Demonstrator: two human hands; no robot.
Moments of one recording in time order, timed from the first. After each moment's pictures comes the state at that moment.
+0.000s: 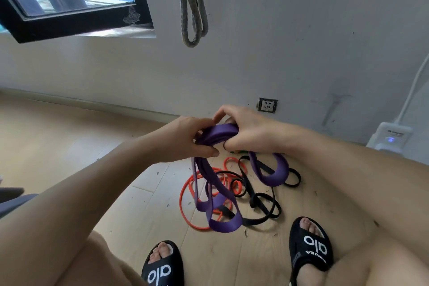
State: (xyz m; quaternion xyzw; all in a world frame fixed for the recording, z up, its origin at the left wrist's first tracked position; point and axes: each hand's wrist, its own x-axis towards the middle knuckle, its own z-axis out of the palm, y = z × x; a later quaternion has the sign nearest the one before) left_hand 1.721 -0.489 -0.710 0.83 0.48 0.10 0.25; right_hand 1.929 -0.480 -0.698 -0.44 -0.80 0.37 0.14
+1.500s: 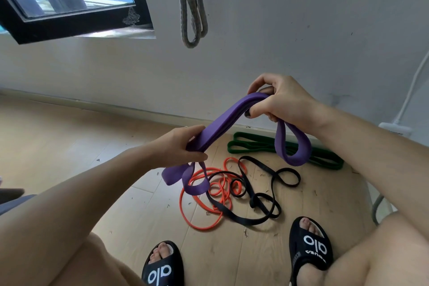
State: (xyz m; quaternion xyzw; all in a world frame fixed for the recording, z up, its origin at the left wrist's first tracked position) left_hand 1.702 -0.482 -0.749 0.80 0.52 0.10 0.29; right_hand 1.976 -0.468 -0.671 -0.50 -0.69 0.42 0.32
